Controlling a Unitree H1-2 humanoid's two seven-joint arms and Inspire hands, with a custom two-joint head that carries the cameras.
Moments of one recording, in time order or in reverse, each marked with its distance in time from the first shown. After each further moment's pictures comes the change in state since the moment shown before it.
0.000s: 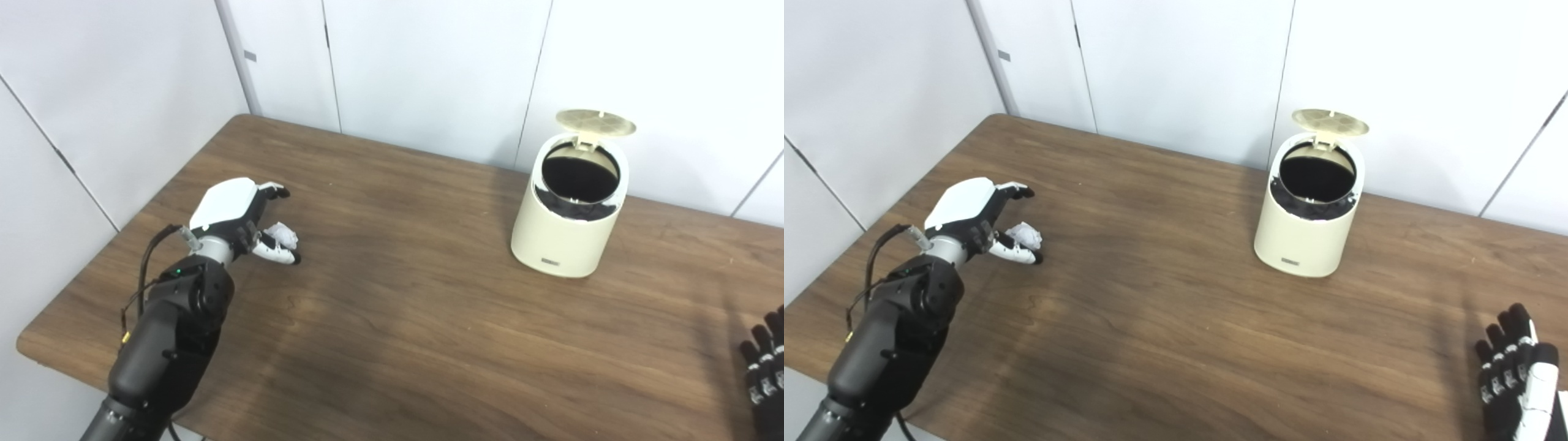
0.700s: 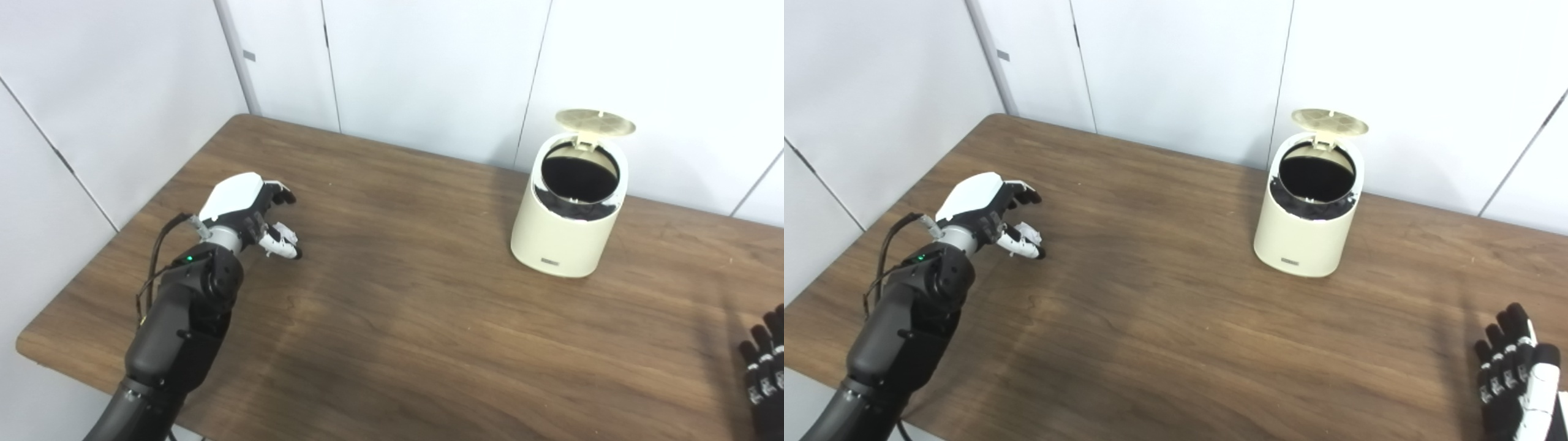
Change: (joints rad) left arm -0.061 -0.009 -0.005 0.074 0.002 0.000 -0.026; right arm 0.001 0.000 0.001 0.000 0.016 0.001 0.000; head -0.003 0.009
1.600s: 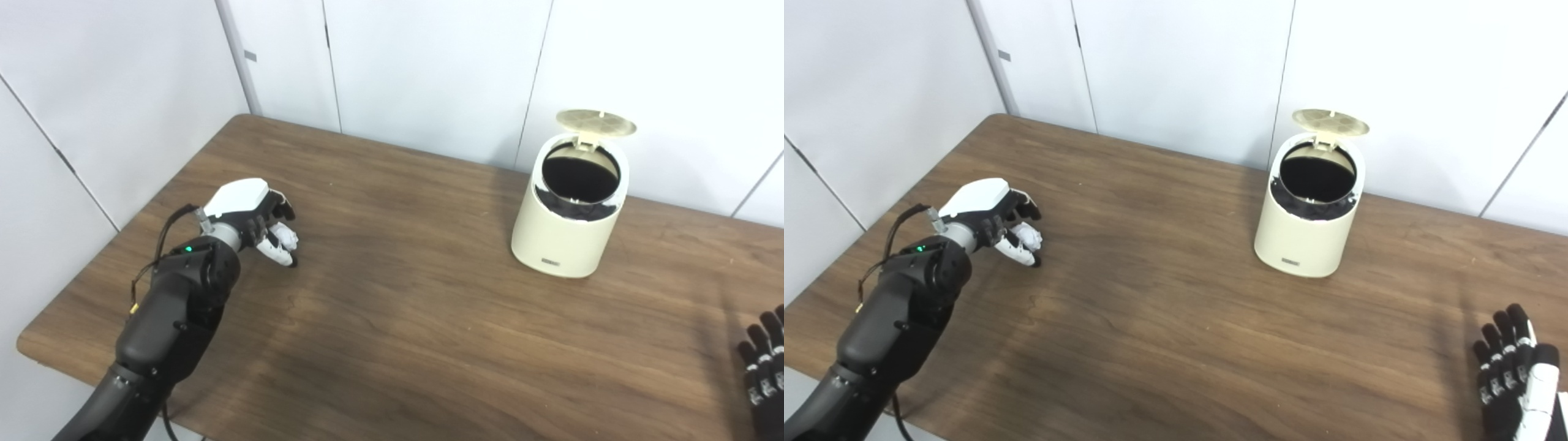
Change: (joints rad) left arm -0.015 0.072 -0.059 0.013 0.058 0.000 -0.142; right arm 0.002 0.000 0.001 -0.006 -0.006 0.007 -0.002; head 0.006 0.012
